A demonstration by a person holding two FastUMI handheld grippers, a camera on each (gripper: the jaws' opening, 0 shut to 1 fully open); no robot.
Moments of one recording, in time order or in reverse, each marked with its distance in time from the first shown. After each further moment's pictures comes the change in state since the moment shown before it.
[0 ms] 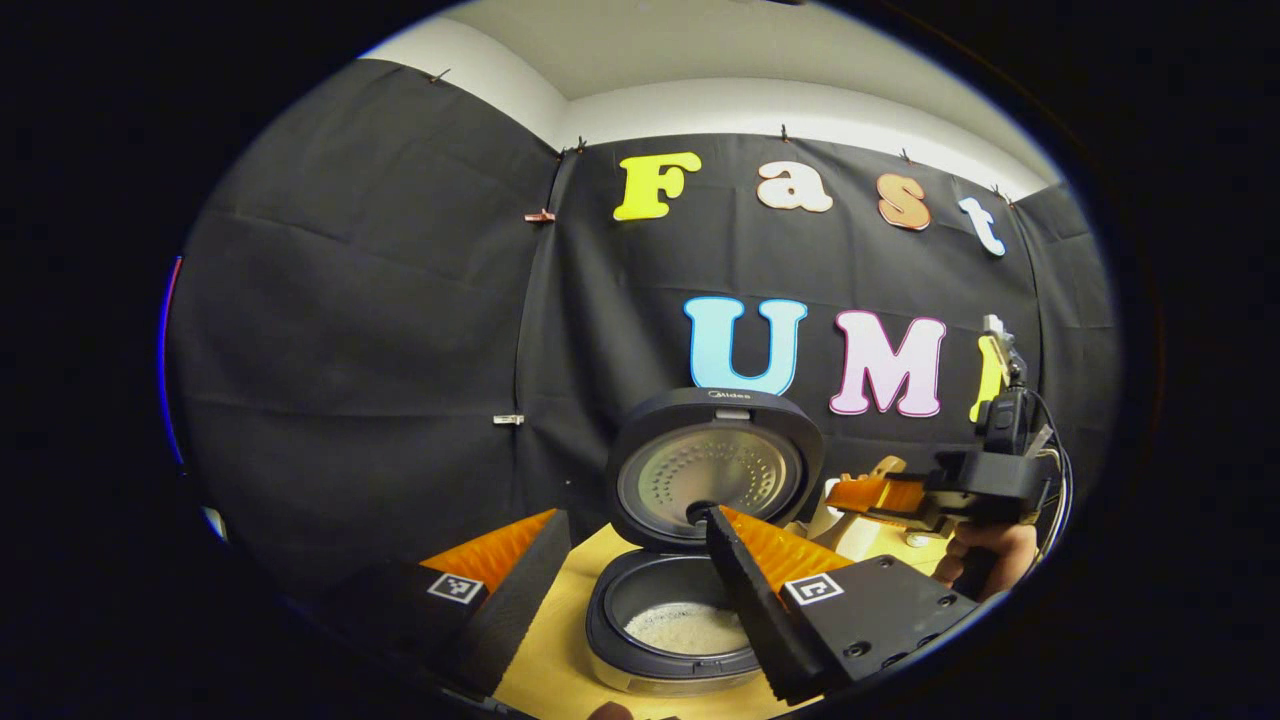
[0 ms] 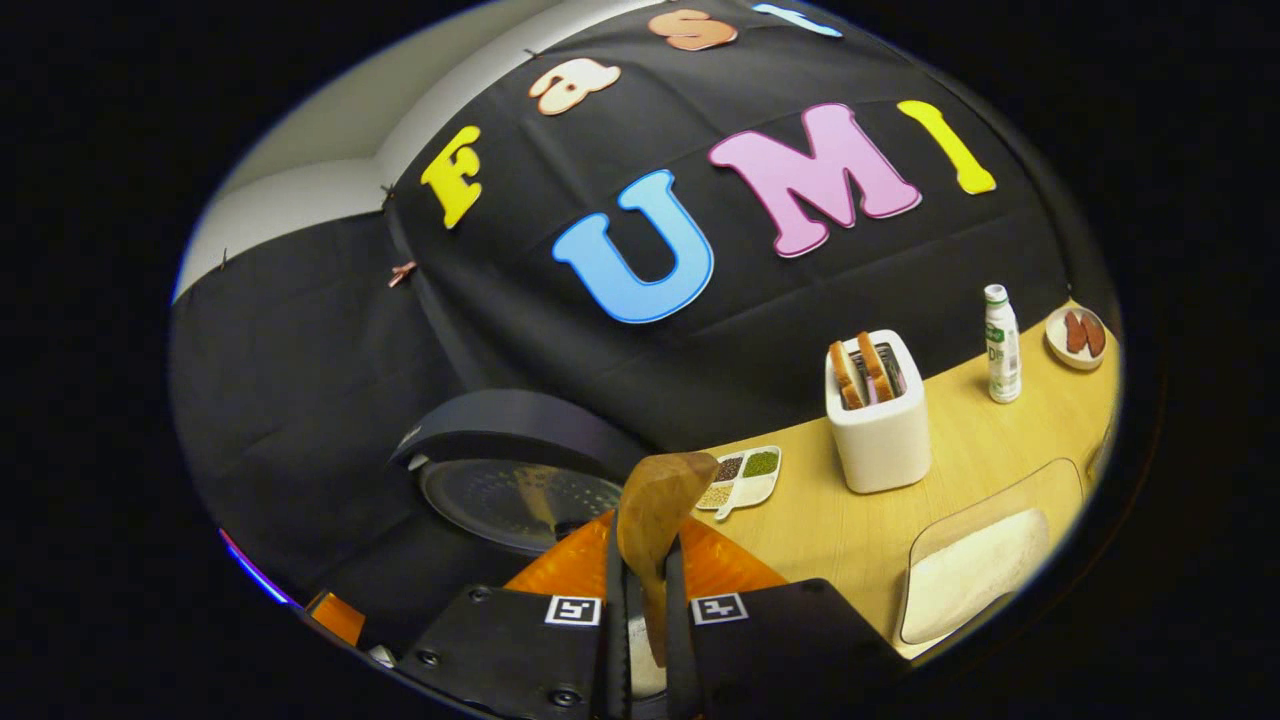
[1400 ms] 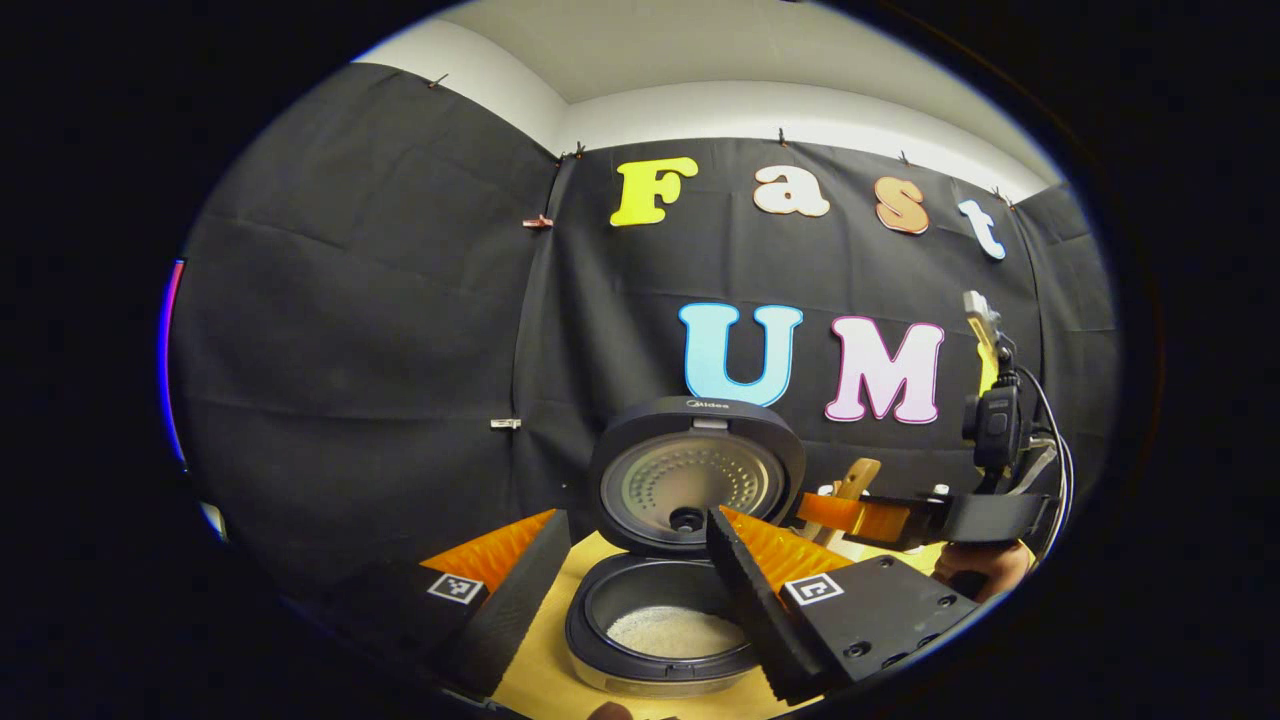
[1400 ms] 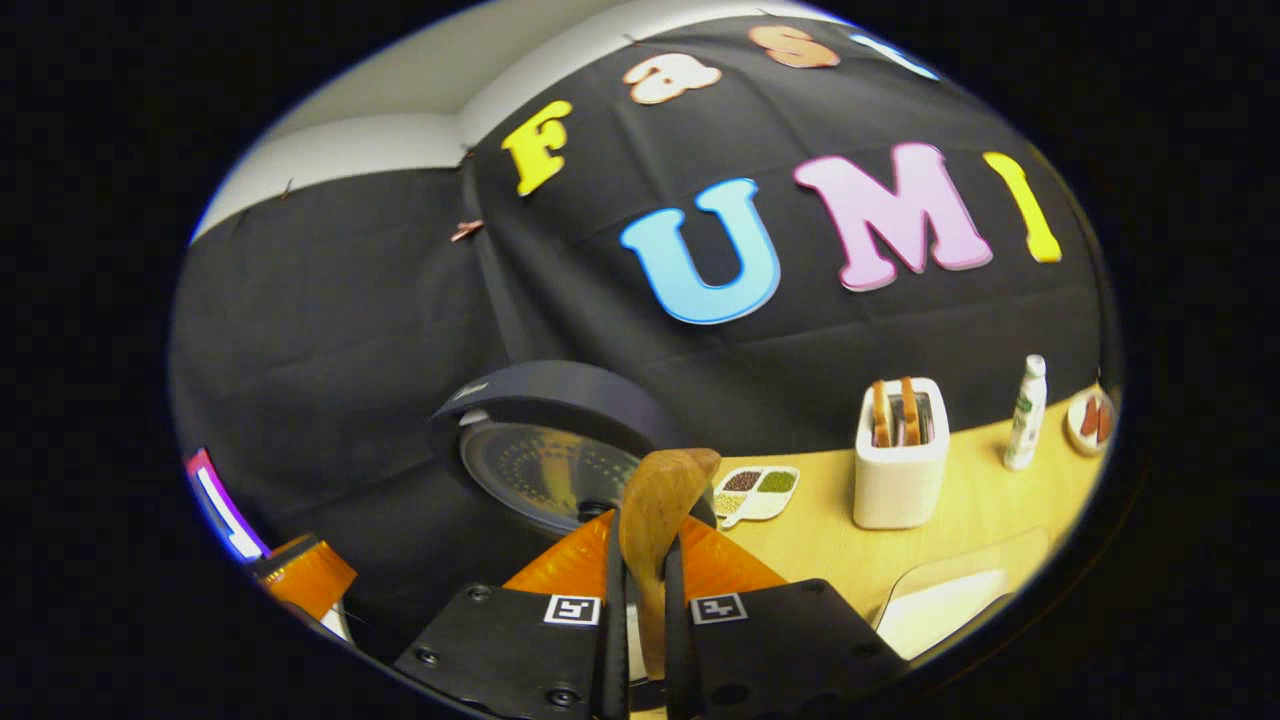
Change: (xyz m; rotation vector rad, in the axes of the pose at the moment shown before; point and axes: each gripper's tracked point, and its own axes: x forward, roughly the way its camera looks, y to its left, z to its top) left arm -0.002 -0.031 0.009 -0.001 -0.004 -0.002; right arm -0.021 0.000 0.009 -0.052 0.000 0.062
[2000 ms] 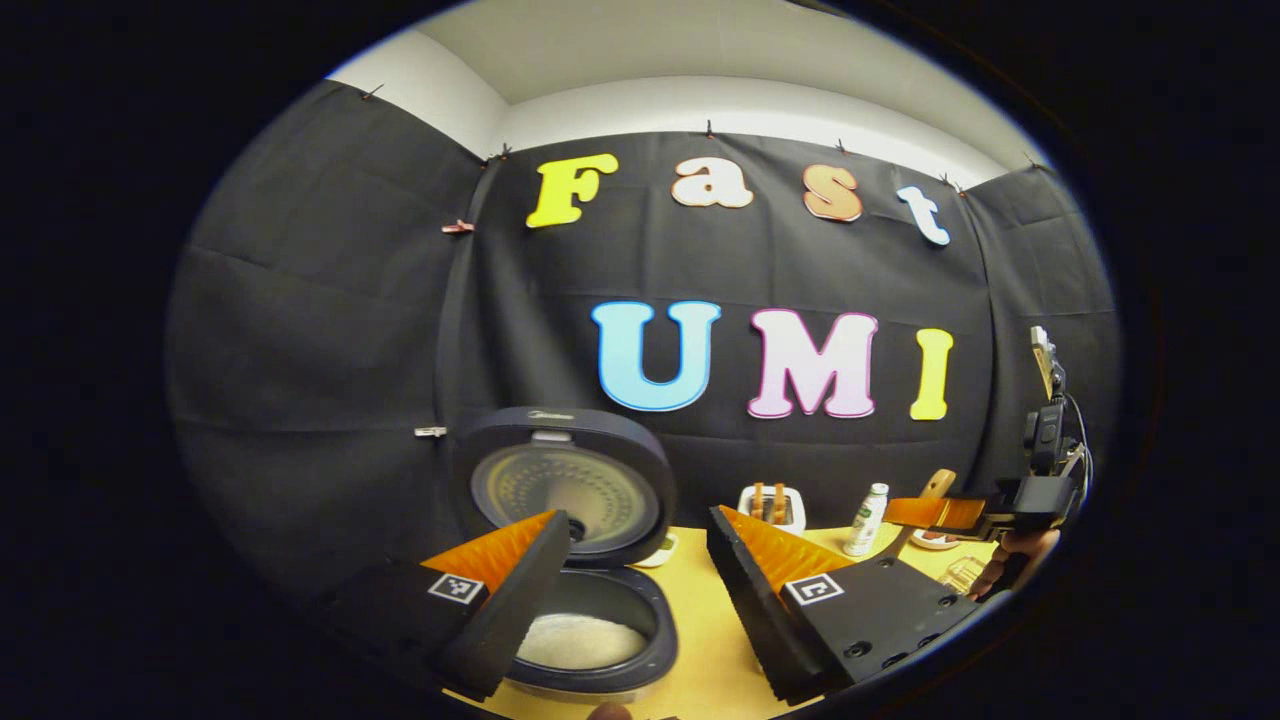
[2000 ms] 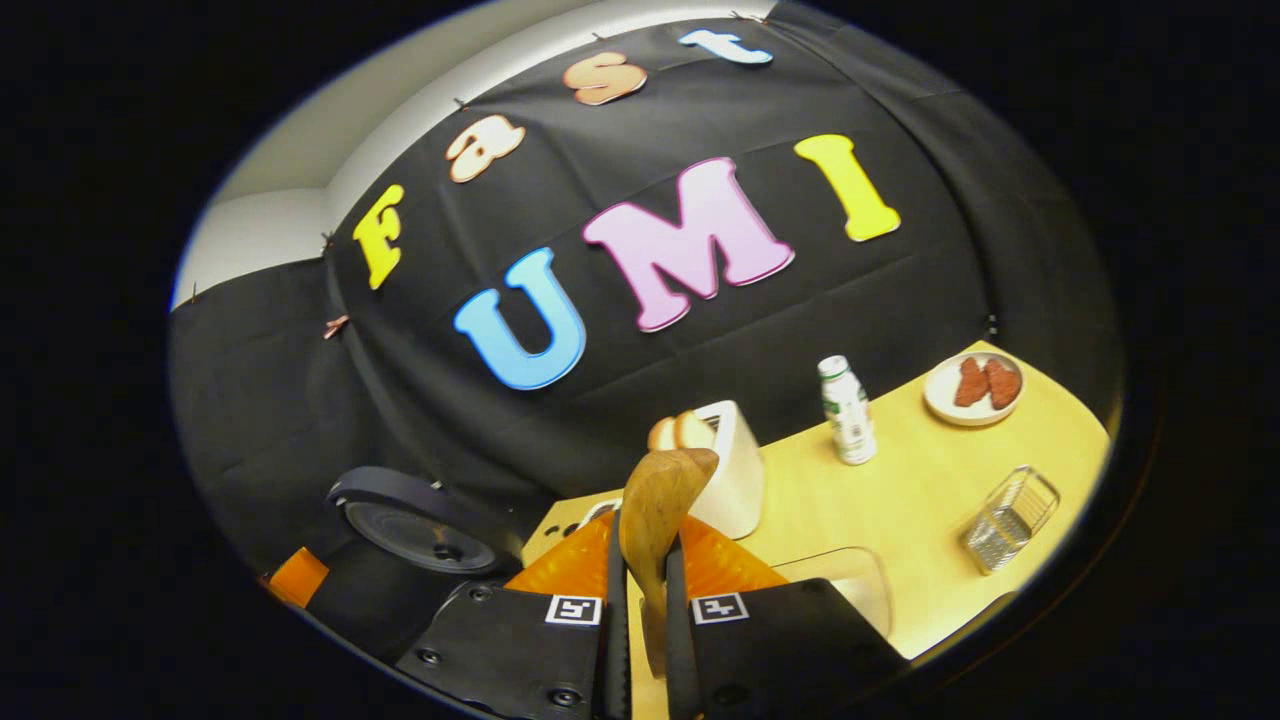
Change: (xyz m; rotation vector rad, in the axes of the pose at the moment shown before) left arm 0.013 -0.140 0.004 0.044 0.005 -0.179; right arm -0.121 -0.215 0.081 0.122 -0.149 -0.324
